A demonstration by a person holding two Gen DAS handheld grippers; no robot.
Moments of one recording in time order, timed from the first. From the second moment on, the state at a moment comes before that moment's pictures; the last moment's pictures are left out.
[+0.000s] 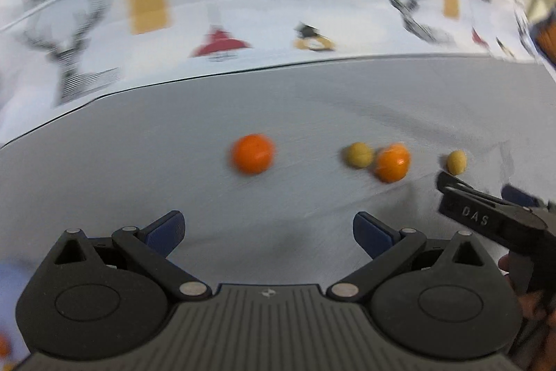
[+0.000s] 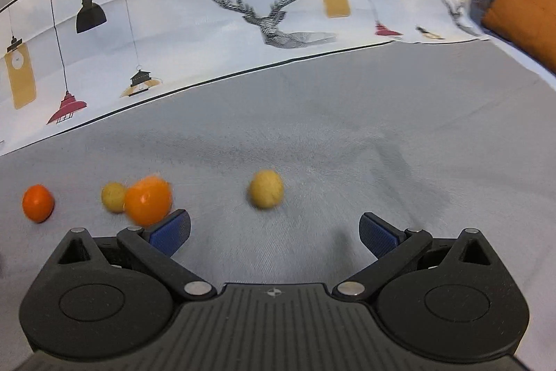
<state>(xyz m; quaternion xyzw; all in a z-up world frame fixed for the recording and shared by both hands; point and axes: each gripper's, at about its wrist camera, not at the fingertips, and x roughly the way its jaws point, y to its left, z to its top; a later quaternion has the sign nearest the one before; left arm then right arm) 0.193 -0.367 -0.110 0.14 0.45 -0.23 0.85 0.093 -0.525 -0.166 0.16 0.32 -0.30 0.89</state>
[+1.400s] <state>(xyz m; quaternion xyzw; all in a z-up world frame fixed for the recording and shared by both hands) 0.171 -0.266 -0.053 0.08 0.46 -0.16 0.87 0.100 -0.522 -0.146 0.07 0.27 -0.31 0.91</state>
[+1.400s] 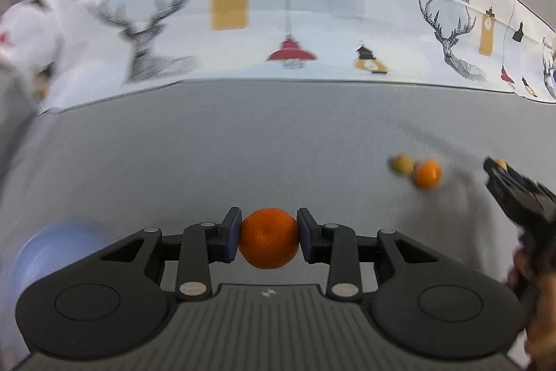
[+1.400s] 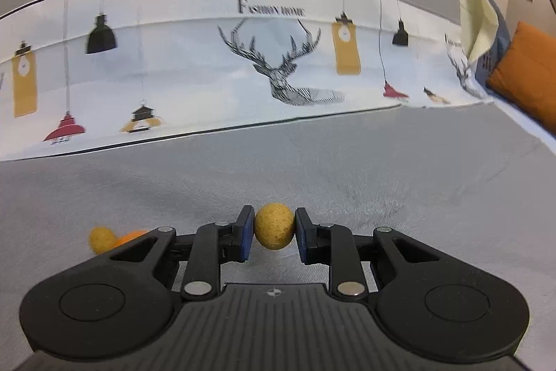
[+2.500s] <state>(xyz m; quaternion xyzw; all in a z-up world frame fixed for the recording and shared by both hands) -0.075 -0.004 0.010 0.04 0.42 -0.10 0.90 -0.139 -0.144 0.008 -0.04 0.29 0.05 0.96</state>
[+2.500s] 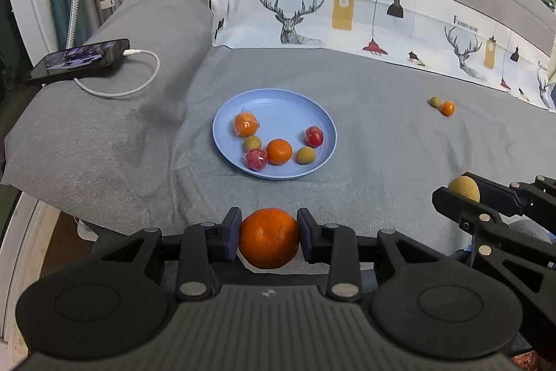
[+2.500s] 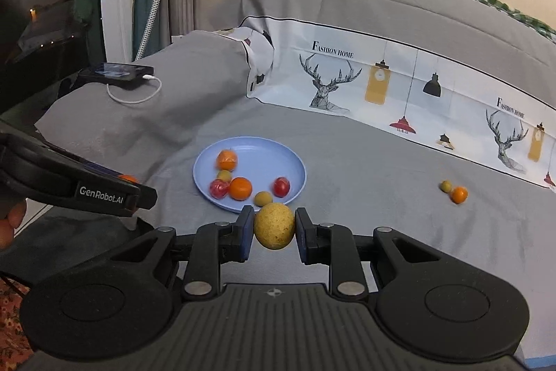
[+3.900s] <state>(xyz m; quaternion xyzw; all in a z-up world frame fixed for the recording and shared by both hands) -0.062 0.009 -0.005 0.02 0.43 -0.09 0.90 -0.131 -0.140 0.001 -0.04 0.31 0.06 0.95</state>
